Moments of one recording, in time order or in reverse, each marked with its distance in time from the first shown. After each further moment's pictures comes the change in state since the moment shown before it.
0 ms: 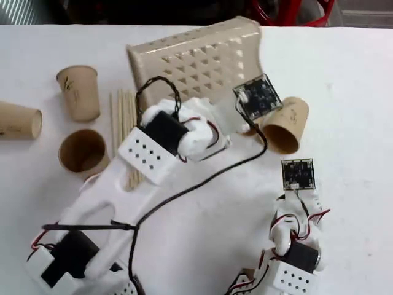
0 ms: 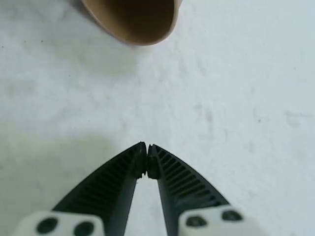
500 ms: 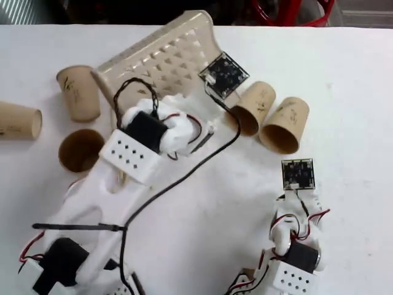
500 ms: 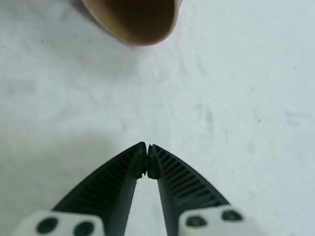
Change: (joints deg) left arm -4.8 -5.0 6.7 -5.1 10.8; right arm 0.0 0.0 0.0 0.0 0.0
